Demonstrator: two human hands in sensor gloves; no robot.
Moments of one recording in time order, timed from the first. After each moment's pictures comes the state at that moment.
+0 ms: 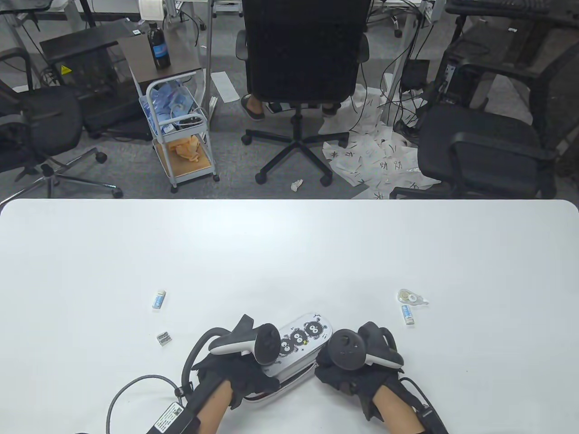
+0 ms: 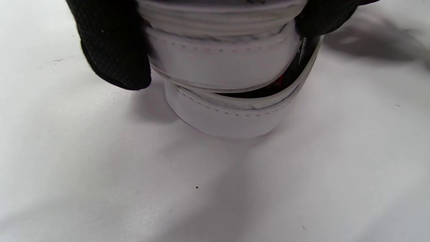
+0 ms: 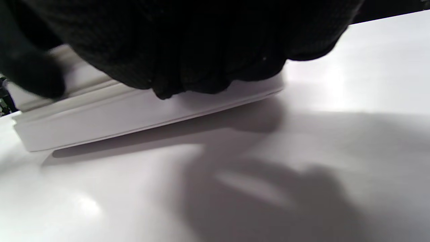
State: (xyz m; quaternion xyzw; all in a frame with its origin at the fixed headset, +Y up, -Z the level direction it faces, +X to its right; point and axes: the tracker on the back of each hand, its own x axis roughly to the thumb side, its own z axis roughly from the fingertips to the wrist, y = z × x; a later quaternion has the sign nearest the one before) left_hand -0.110 -0.727 -0.301 -0.35 -0.24 -0.06 0.90; right_hand 0.093 -0.744 -0.303 0.29 0.11 0.94 0.11
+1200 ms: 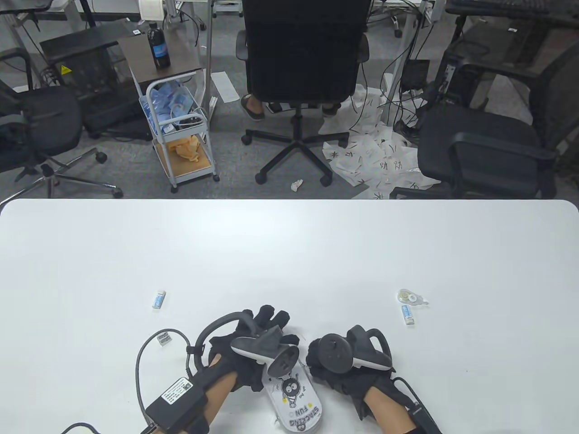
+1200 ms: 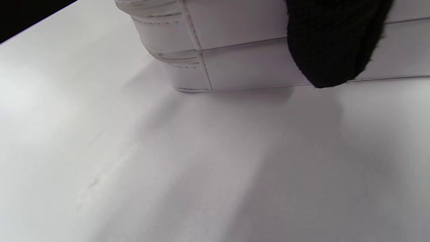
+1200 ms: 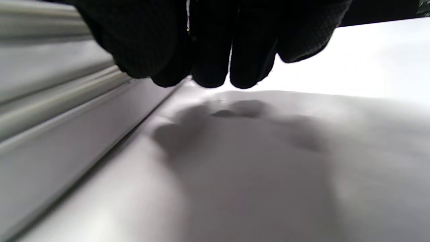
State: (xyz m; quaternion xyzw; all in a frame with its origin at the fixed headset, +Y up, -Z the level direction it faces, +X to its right) left_hand -0.093 -0.731 -0.320 -0.24 -0.37 -0.21 0.87; right_hand 0.095 -0.753 -0.311 0.28 0.10 0.95 0.06
